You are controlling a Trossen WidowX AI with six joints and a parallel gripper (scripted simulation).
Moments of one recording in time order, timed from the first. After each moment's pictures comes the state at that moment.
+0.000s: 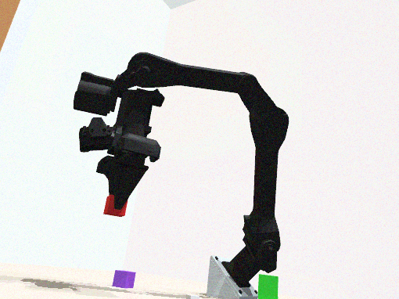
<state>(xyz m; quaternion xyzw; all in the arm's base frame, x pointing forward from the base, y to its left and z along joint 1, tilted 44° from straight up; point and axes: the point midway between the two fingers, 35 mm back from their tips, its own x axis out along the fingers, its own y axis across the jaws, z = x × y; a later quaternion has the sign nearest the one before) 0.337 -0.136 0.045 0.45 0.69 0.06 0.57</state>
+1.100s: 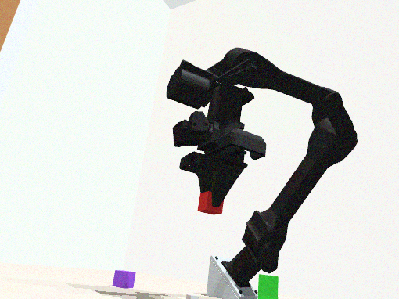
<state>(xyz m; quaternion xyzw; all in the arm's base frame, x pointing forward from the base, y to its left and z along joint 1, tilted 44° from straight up) 0.275 -0.045 0.151 0.45 0.68 0.05 0.58</state>
